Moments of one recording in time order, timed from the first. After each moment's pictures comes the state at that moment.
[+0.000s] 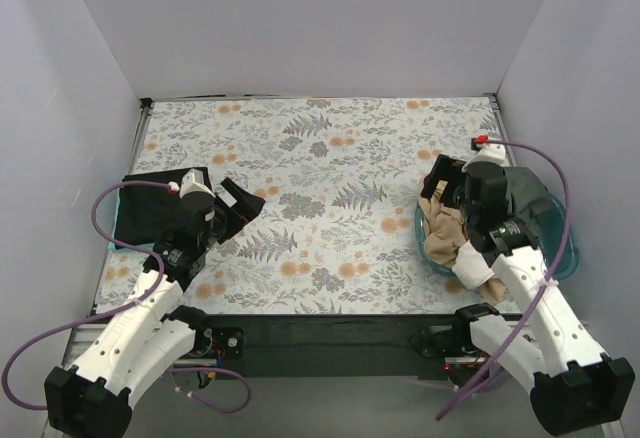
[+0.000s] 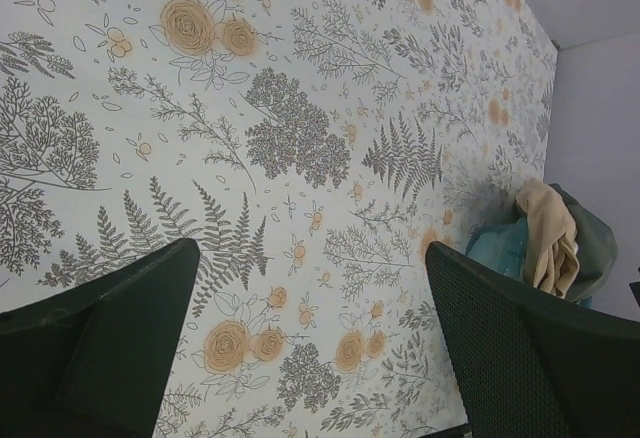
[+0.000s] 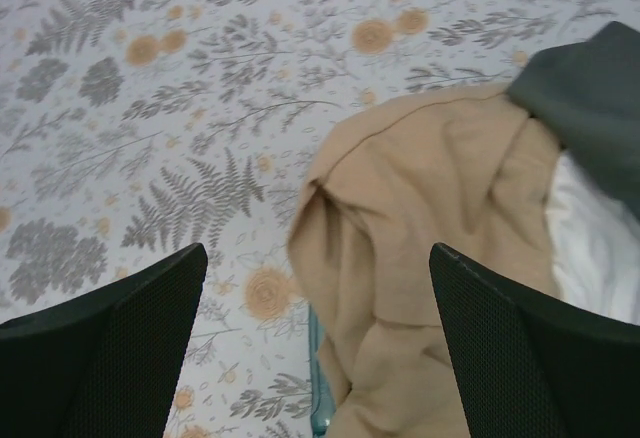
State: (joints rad) left arm -0.36 0.76 0.59 -0.32 -0.08 -0.92; right arm 0.31 0.82 0.74 -0.35 0.19 0.36
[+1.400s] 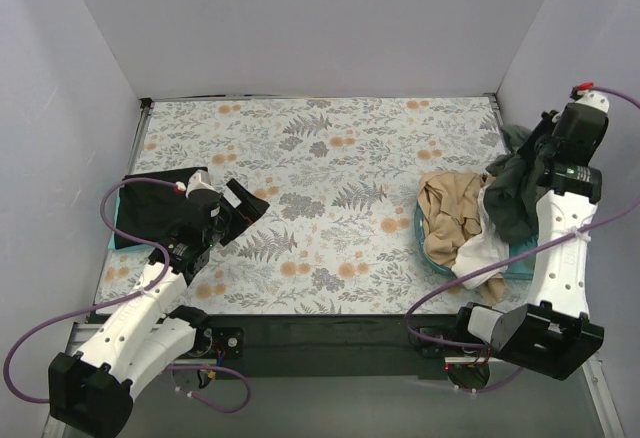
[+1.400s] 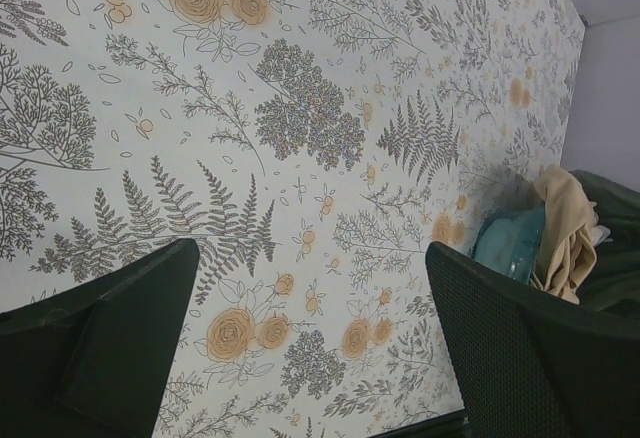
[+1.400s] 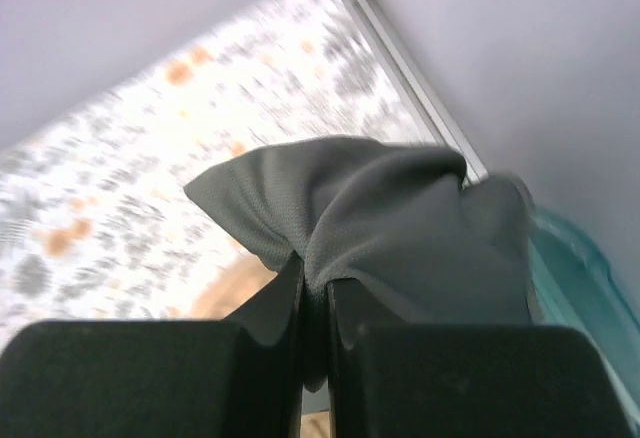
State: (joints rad) left arm -0.36 0.83 0.59 -0.32 -0.04 -0.94; right arm -0.30 1.18 1.25 -0.57 0.01 0.26
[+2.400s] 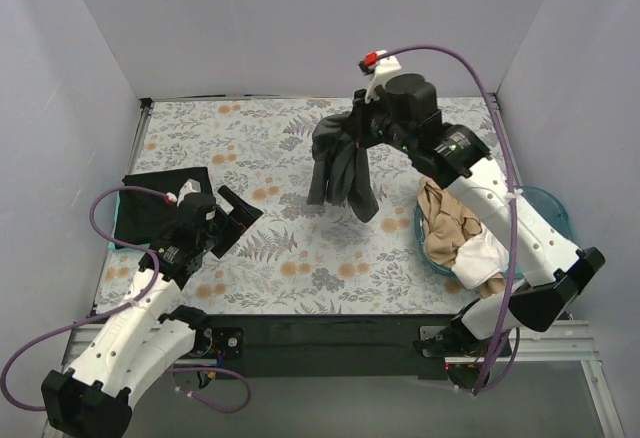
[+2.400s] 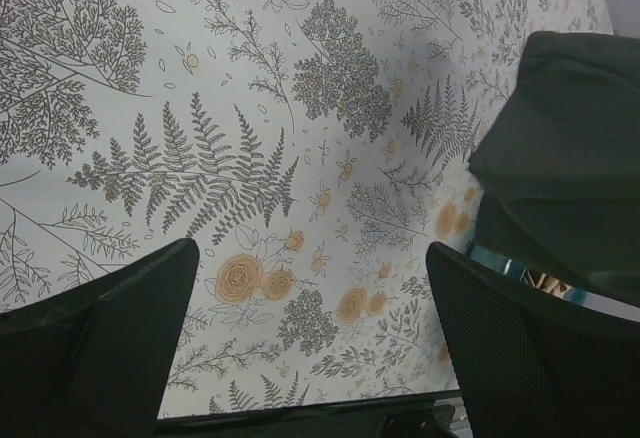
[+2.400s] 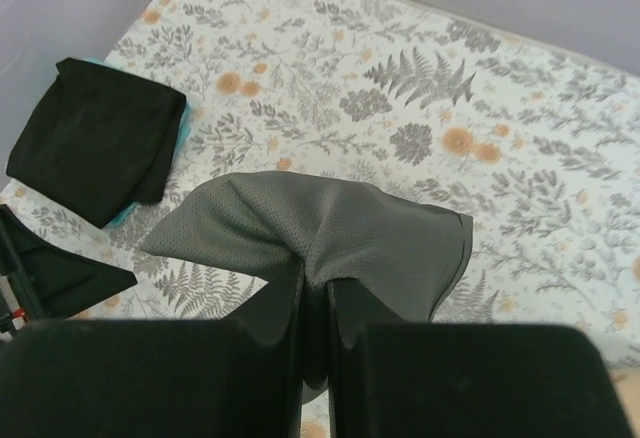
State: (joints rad) left arm -0.36 0.79 0.65 -0.55 -0.06 -1.05; right arm 0.67 1.44 1.73 -0.63 0.01 0.21
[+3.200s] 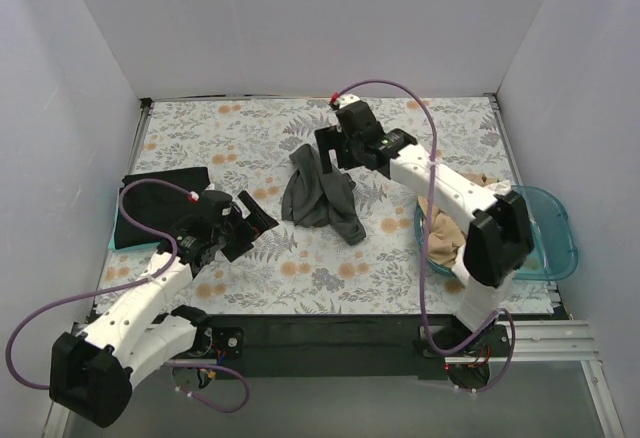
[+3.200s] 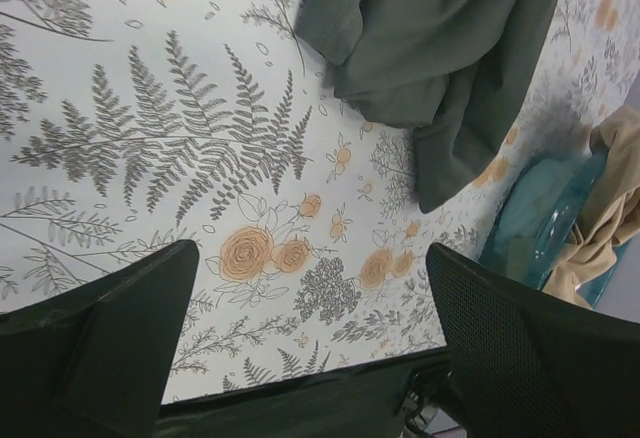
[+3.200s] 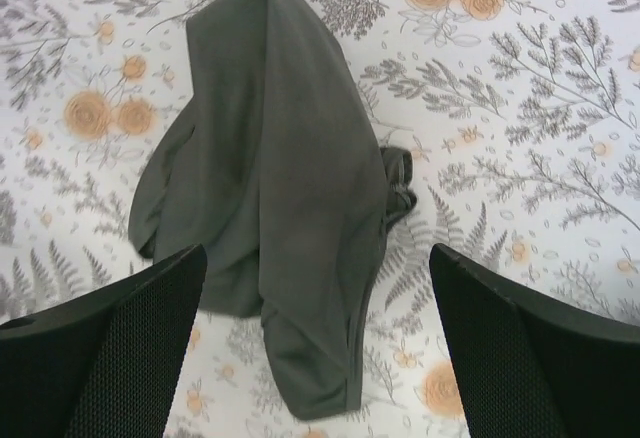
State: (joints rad) left arm -0.39 0.89 0.61 -0.50 0.05 -1.03; right arm 0.69 1.86 1.65 -0.54 0.15 0.27
